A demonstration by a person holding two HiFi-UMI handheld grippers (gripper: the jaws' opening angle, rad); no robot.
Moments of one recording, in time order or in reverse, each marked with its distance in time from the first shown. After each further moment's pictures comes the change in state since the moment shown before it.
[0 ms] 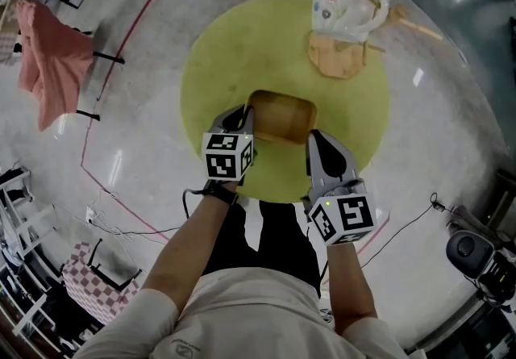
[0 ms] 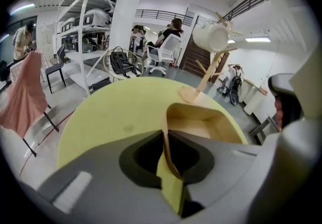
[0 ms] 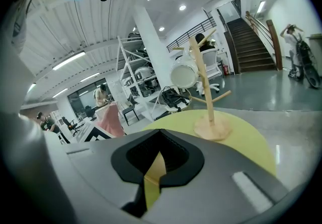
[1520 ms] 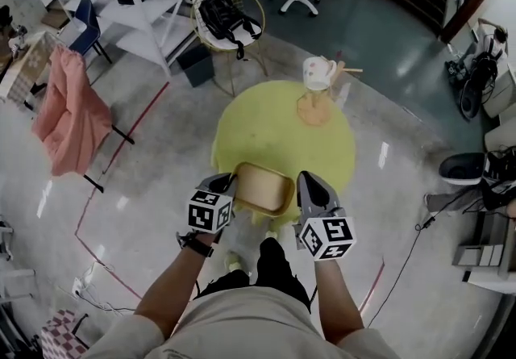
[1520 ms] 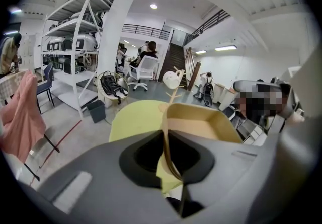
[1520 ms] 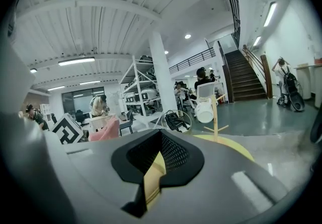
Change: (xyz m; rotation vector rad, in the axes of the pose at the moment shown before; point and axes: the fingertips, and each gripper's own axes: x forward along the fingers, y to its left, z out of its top) left arm -0.267 0.018 -0.019 0.175 -0.133 -0.197; right arm -0.143 0.182 0.030 -0.117 -0.257 -0.107
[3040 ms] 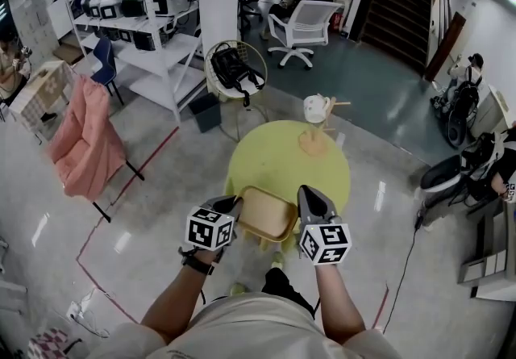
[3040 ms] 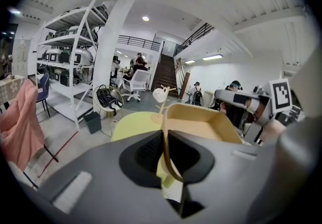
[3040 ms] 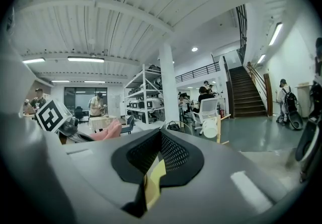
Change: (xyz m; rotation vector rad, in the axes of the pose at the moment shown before) left arm -0.140 -0.027 0.014 0.064 -0.122 -0.084; right arm -0.065 0.092 0.041 -0.117 -0.108 -0.013
